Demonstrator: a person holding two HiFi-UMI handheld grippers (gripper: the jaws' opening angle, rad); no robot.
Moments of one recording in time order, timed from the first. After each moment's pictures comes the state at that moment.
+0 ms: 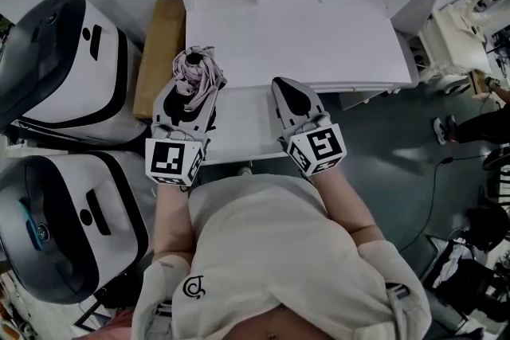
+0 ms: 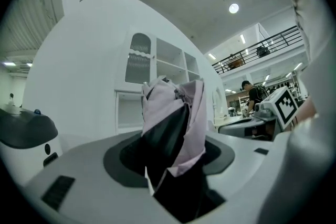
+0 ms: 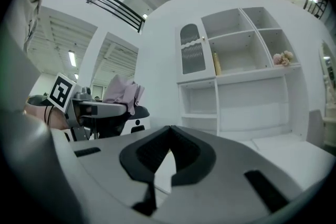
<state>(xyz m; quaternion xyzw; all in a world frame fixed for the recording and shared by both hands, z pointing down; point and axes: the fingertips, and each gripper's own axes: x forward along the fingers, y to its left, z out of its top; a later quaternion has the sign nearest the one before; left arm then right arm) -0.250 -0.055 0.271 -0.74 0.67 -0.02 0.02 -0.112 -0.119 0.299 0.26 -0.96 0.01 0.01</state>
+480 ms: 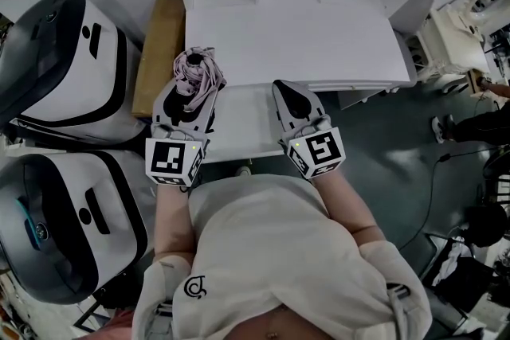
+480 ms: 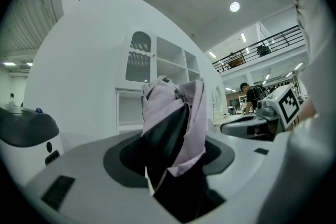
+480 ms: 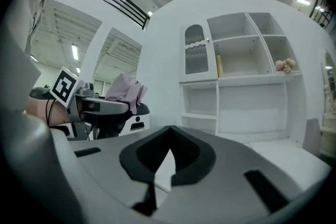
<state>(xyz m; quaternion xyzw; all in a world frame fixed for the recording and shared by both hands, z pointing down) -0.249 -0.049 0.277 -0.74 0.67 -0.03 0.01 -0.108 -0.107 0.299 0.27 -0.96 -0.02 0.02</state>
